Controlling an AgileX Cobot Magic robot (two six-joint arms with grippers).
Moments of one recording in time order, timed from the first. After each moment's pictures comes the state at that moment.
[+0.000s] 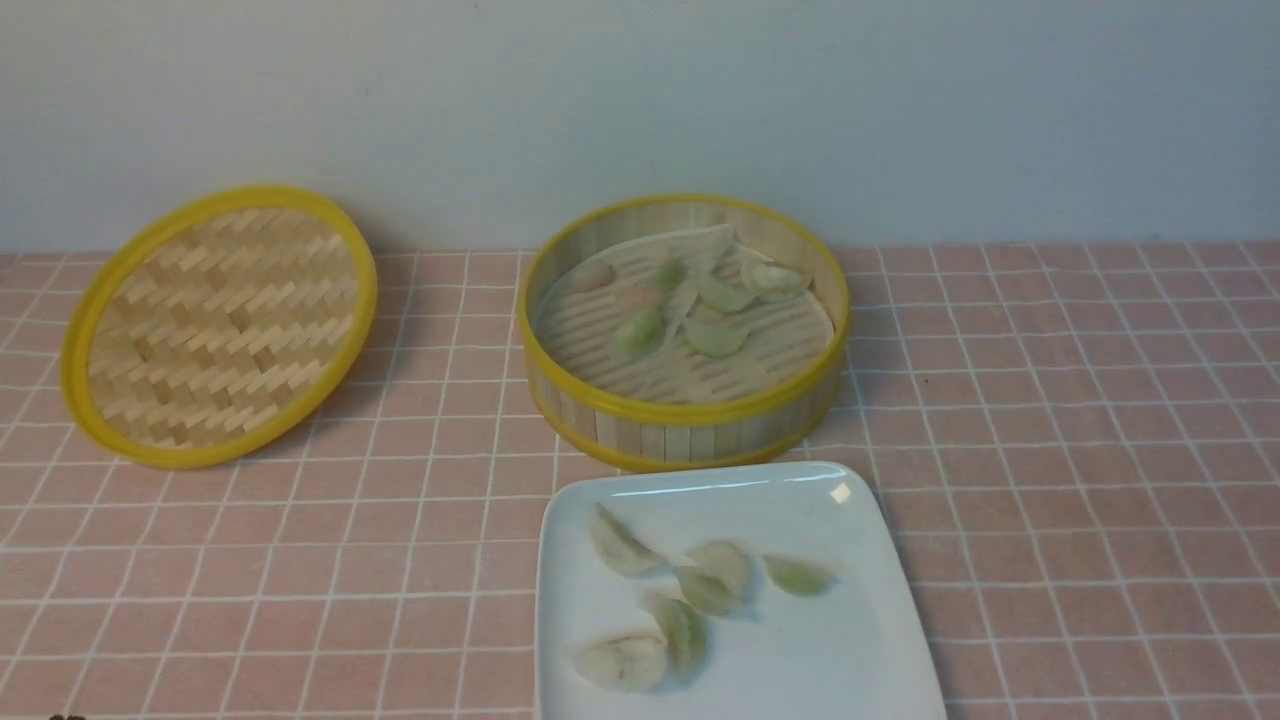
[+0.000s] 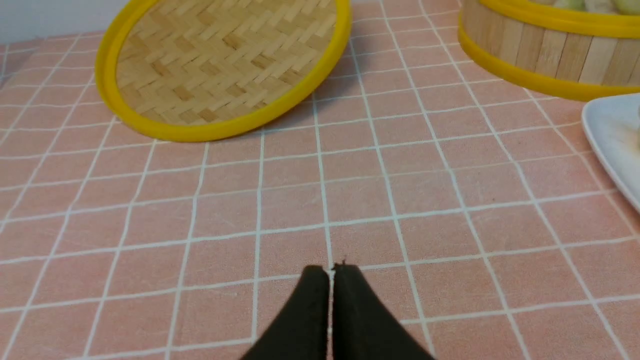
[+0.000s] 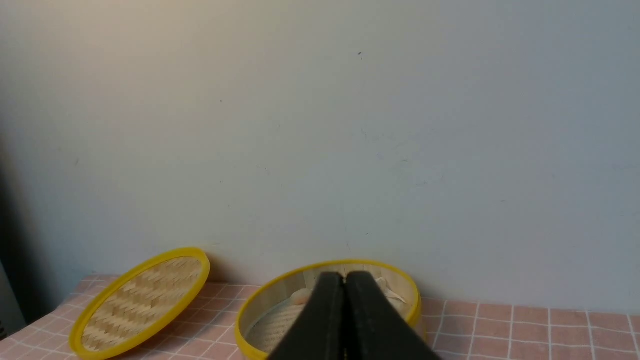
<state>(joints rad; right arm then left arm) 0.53 -0.02 -0.43 -0.33 0.52 0.50 -0.04 -0.01 0.02 -0.05 0.39 0.06</state>
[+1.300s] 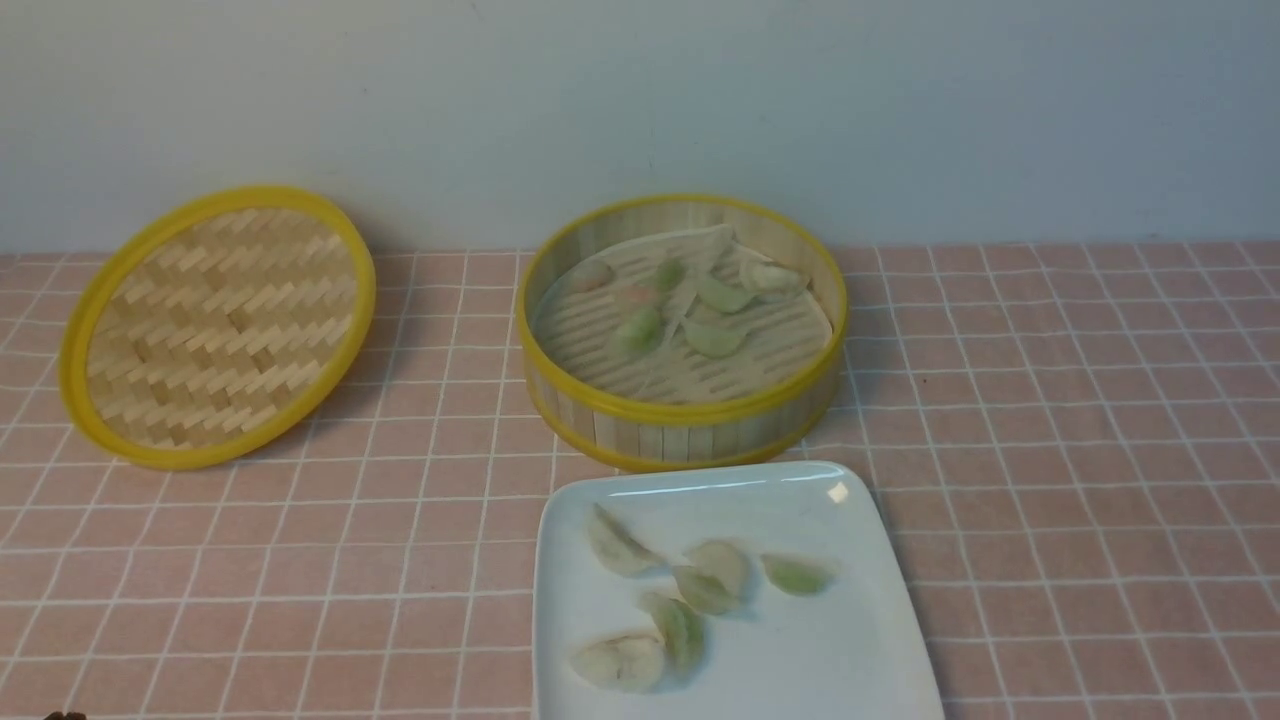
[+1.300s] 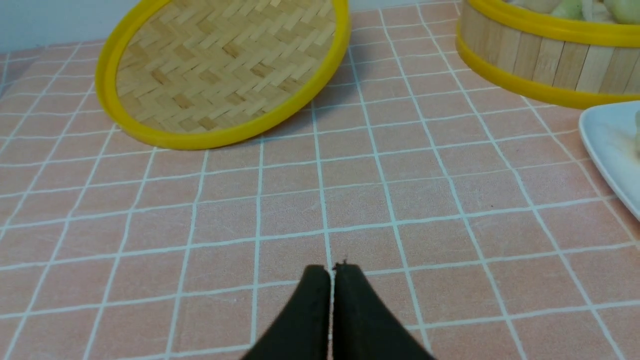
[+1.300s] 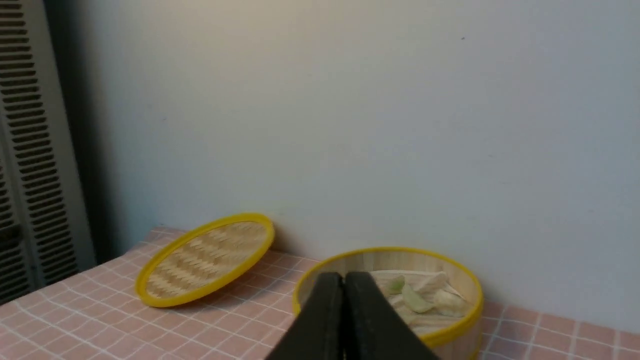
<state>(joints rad) 0.44 -0.02 -0.40 0.11 0.49 0.02 -0.04 -0.01 0.03 -0.05 0.39 0.06</state>
